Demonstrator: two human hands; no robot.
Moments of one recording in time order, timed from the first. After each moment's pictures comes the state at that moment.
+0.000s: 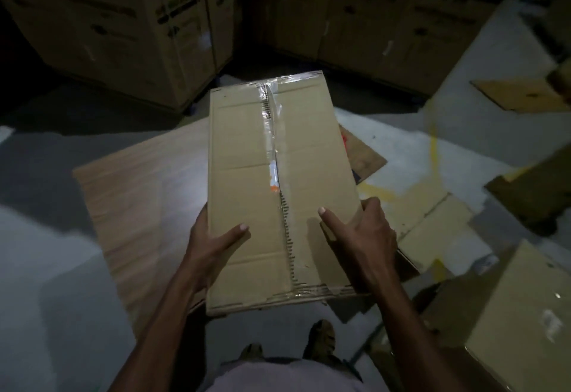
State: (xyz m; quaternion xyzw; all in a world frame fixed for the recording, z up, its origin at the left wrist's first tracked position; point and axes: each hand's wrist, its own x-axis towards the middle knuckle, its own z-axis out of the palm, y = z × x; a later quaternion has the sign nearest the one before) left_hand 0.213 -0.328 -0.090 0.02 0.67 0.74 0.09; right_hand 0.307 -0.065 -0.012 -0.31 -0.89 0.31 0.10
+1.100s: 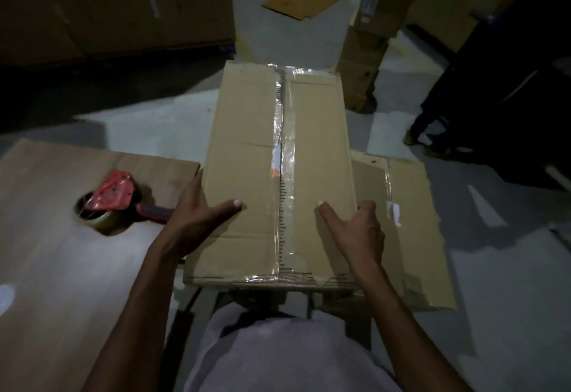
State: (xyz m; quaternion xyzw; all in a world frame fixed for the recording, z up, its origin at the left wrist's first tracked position) left_hand 0.170 0.121 -0.044 0.40 0.67 0.53 0.33; right_hand 0.436 0.237 -0.048 -0.68 -0.62 0.34 0.20
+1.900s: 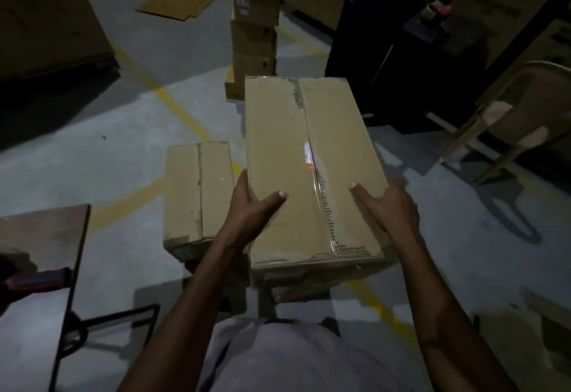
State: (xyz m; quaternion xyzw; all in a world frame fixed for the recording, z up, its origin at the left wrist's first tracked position) left_hand 0.373 0.271 -0.083 0.43 0.56 0.52 0.47; right_hand 0.652 0.306 -0.043 -0.79 -0.53 0.24 0.19
